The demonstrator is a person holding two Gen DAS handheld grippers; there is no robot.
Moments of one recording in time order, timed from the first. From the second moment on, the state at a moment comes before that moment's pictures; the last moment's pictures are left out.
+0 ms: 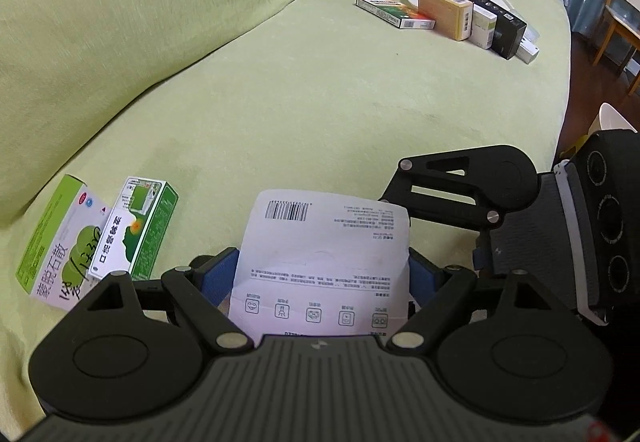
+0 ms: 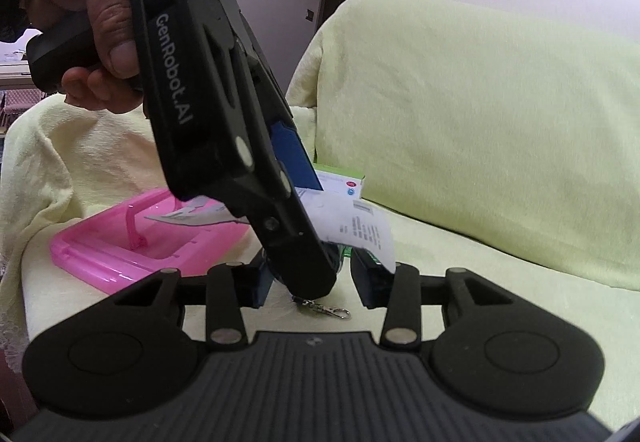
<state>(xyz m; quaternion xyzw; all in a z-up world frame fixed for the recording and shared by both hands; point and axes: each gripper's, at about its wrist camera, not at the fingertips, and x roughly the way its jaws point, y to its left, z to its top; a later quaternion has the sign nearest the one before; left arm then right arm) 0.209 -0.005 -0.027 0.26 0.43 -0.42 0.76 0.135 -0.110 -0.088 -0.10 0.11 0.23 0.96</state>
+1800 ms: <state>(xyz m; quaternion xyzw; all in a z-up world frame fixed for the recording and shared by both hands) -0.080 0.187 0.036 0.14 0.47 -0.18 0.86 -0.067 0.081 -0.023 -0.14 0.13 0.51 0.84</state>
